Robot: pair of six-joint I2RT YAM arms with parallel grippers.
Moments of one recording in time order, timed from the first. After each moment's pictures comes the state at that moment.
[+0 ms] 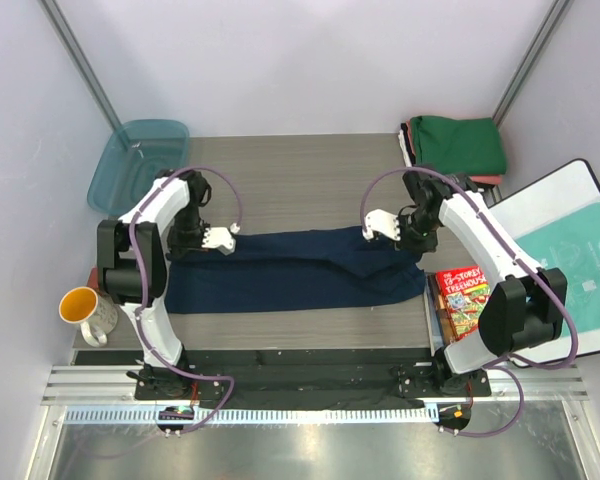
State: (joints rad) left arm -0.09 1.88 1.44 -1.32 -0.11 1.50; right arm 0.23 1.51 1.34 -1.26 -0.16 -1.28
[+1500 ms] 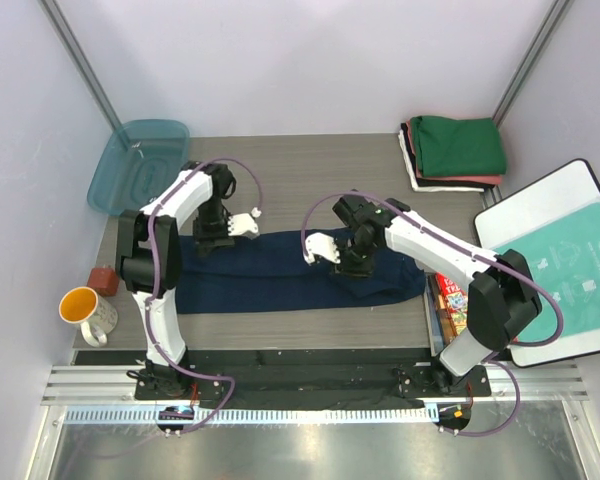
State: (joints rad) left arm -0.21 1.99 1.60 -1.31 -0.02 1.22; right arm 0.65 1.59 1.25 -0.98 -0.28 -0.98
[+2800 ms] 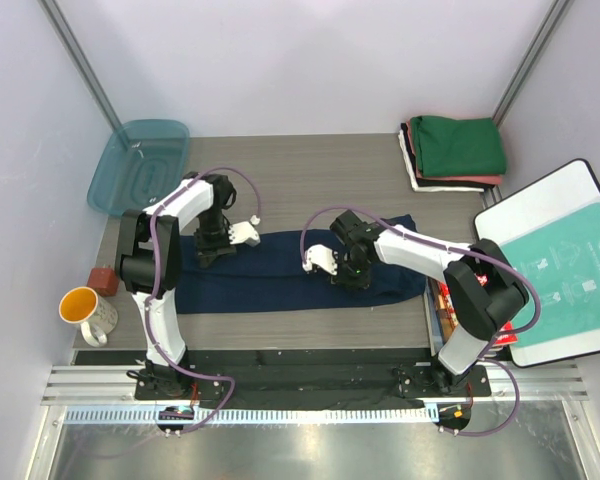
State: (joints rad) left arm -0.21 1.99 1.47 -1.23 0.01 1.13; right arm 0.66 1.68 1.05 -0.72 -0.25 -0.79
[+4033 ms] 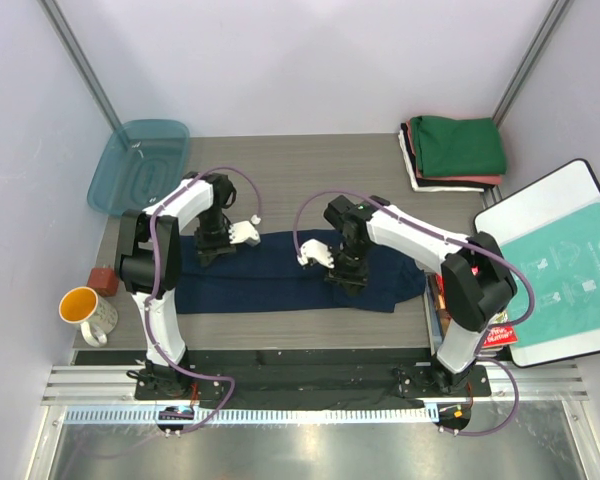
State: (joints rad) left arm -0.21 1.99 1.47 -1.21 0.01 1.15; right arm 0.66 1.76 1.31 -1.09 -0.38 -0.90
